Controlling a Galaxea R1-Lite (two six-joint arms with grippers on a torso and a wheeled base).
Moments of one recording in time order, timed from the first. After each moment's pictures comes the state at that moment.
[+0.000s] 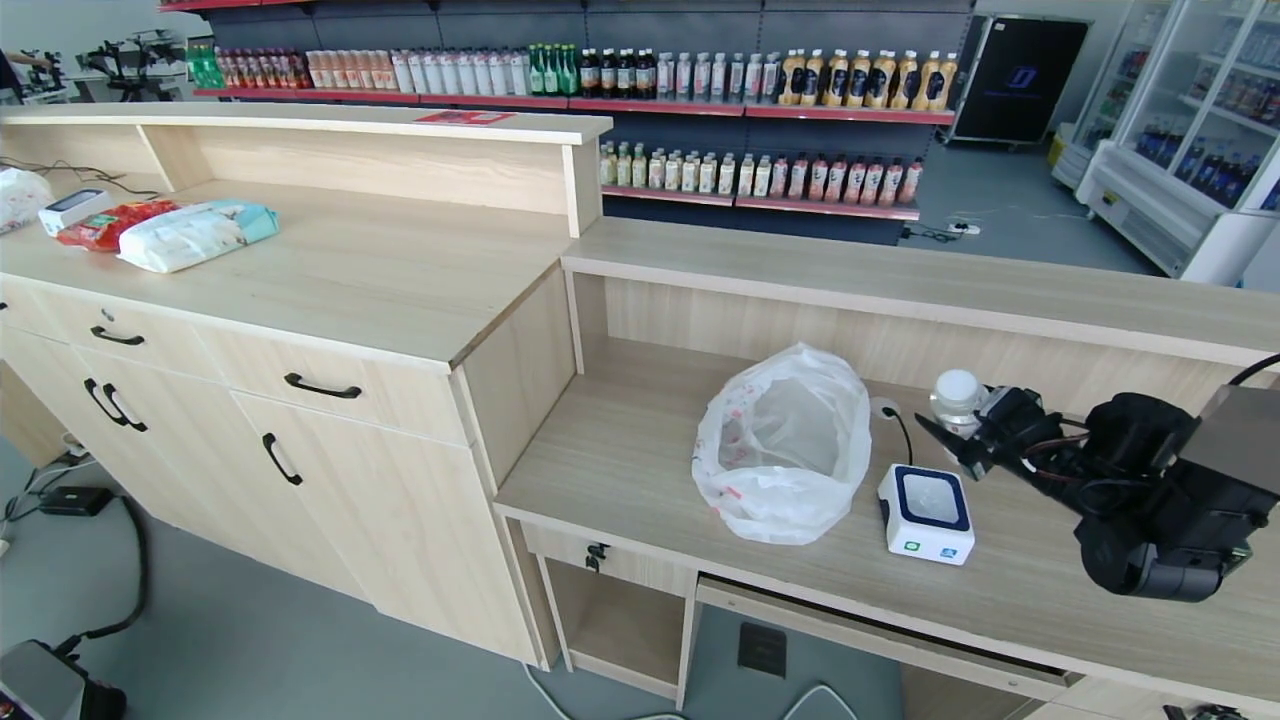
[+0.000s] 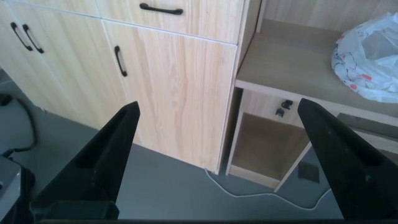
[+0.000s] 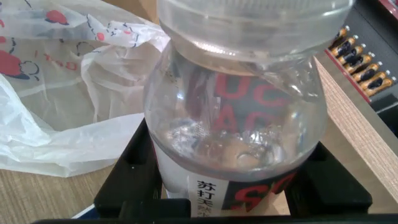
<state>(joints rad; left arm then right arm) 0.00 0.00 0.00 0.00 0.04 -0.01 -0.18 2.37 -0.88 -1.57 0.64 -0.76</state>
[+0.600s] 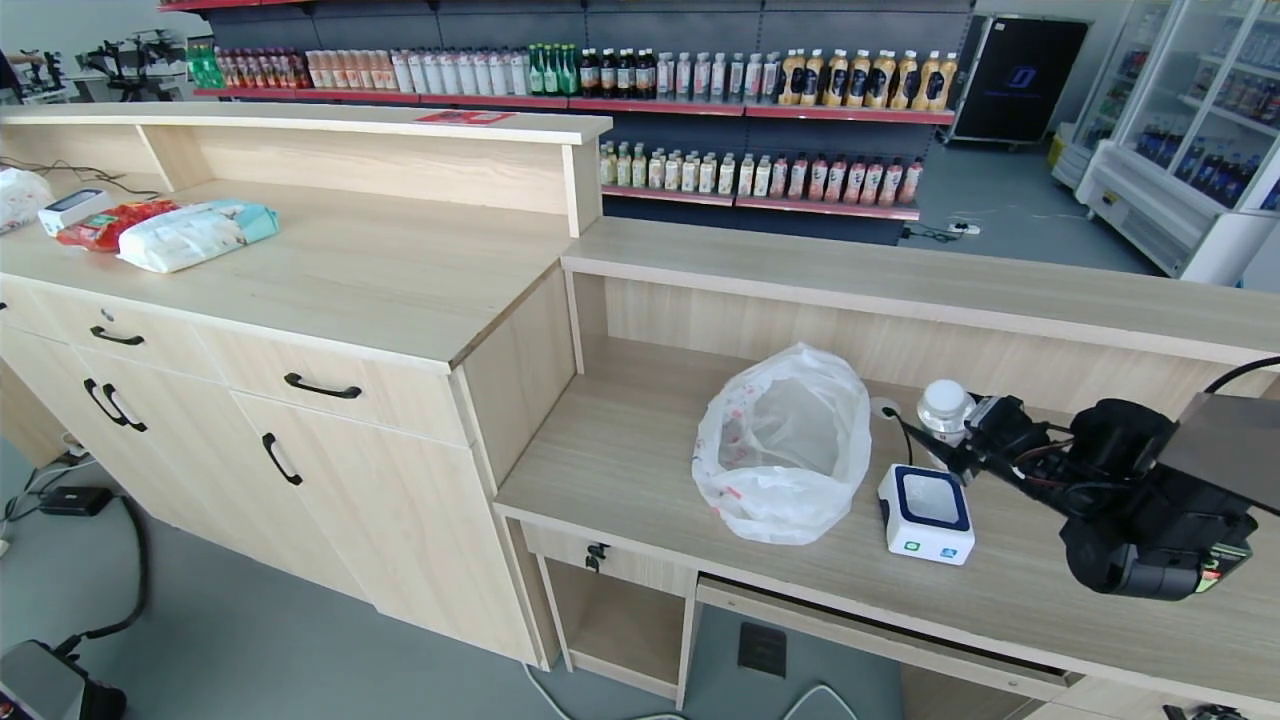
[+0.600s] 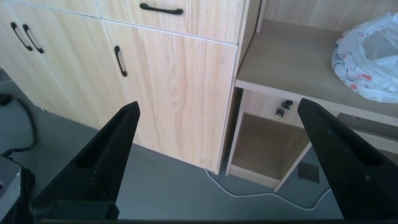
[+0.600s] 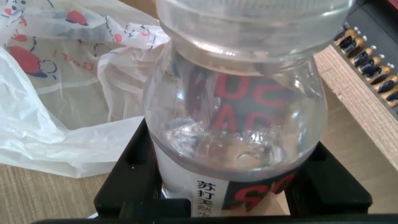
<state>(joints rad) 0.00 0.00 0.00 0.00 0.04 -0.01 -0.17 2.44 -0.93 -1.57 0.71 -0.76</state>
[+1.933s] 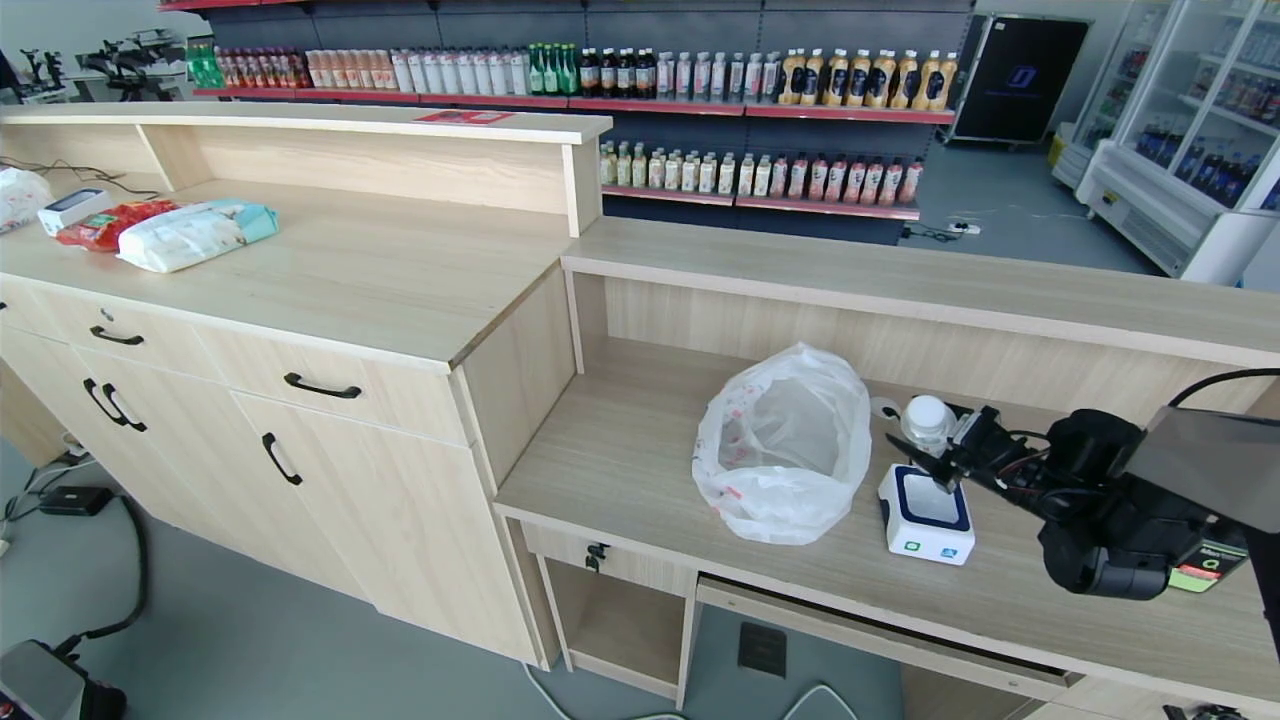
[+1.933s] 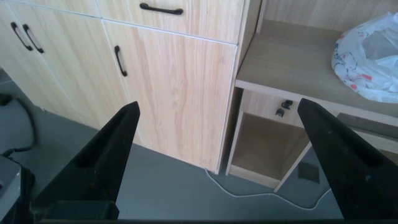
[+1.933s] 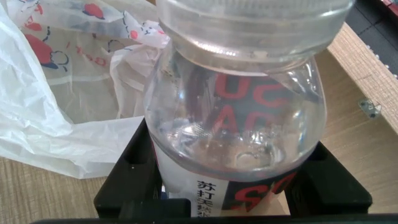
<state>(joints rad) 0.00 0.00 0.00 0.00 0.04 -0.01 -0.17 2.53 -1.03 -1.57 0.78 -0.80</state>
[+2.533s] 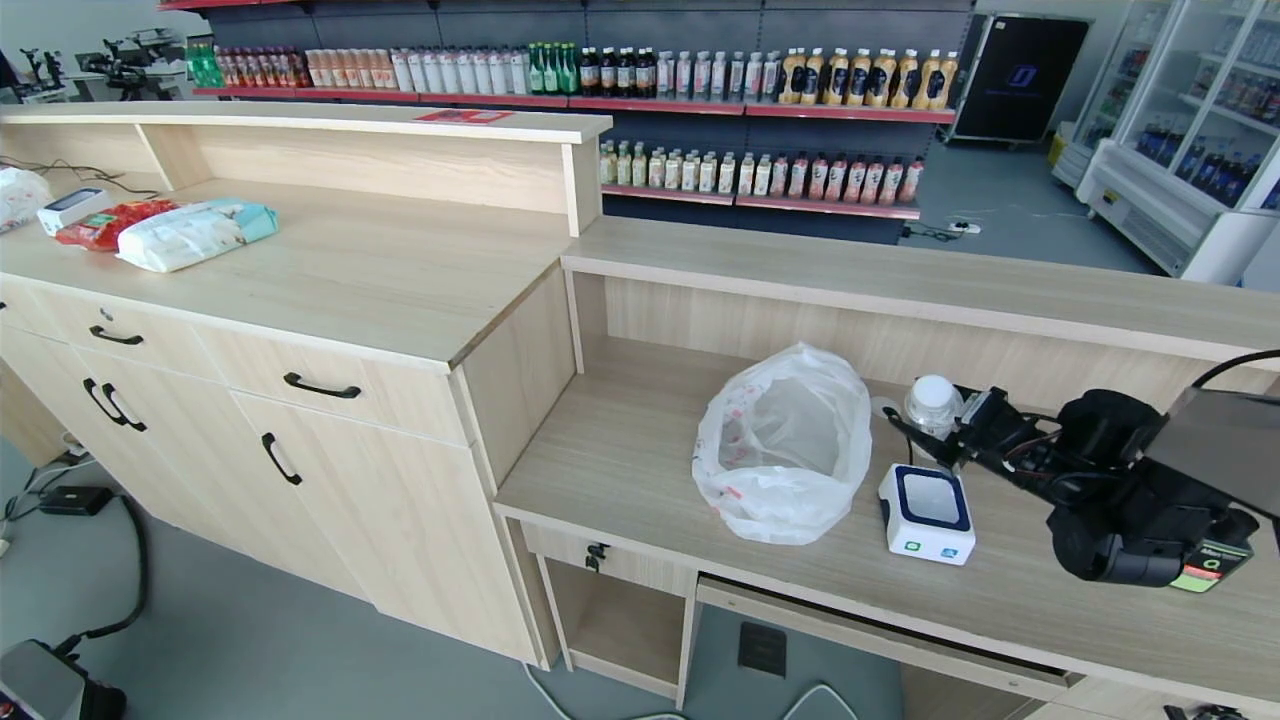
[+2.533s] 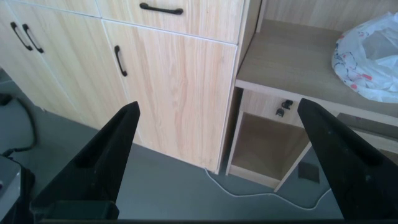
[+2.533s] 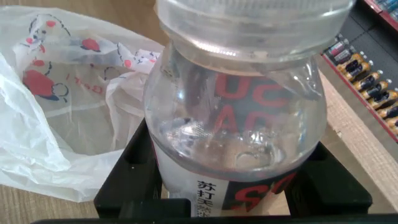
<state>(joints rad) 0.00 0.00 0.00 0.00 0.04 -0.01 -0.15 2.42 -0.98 -1.54 0.78 -0.76</state>
